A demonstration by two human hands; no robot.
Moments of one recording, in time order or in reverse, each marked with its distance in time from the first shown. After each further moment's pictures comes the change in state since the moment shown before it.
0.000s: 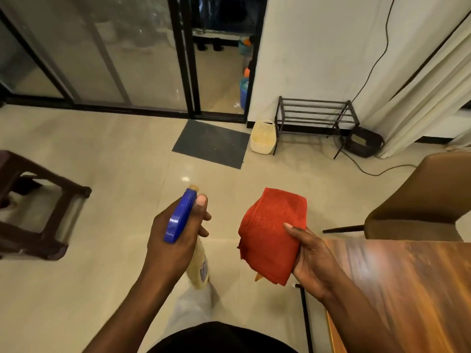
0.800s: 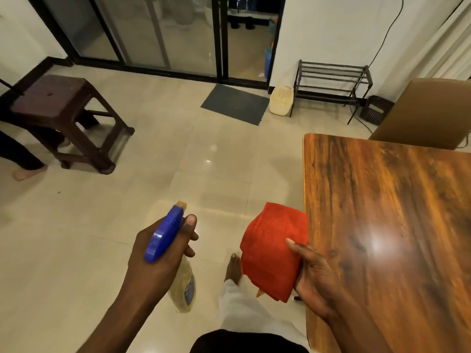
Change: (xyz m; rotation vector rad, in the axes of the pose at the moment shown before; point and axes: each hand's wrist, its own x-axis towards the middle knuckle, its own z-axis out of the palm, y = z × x) left_hand -0.455 -0.130 -0.097 0.042 0.029 -0.103; right_hand -0.349 0.250 -0.167 -0.020 -0.015 0.105
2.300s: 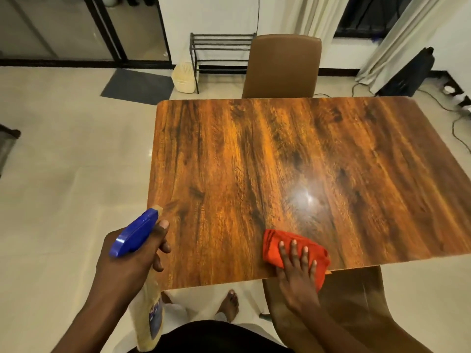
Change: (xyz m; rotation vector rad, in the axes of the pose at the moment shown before) left_hand -0.155 0.085 0.352 0.059 -0.255 0.005; right_hand -0.114 -0.038 -0.473 -1.595 0.500 -0.015
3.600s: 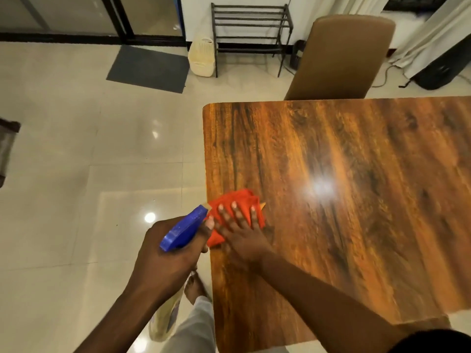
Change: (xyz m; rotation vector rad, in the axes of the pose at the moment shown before) left_hand 0.207 -0.019 -0.134 0.222 -0.052 -0.031; right_hand 0.205 -0.383 0.041 -0.410 -0.102 -0.778
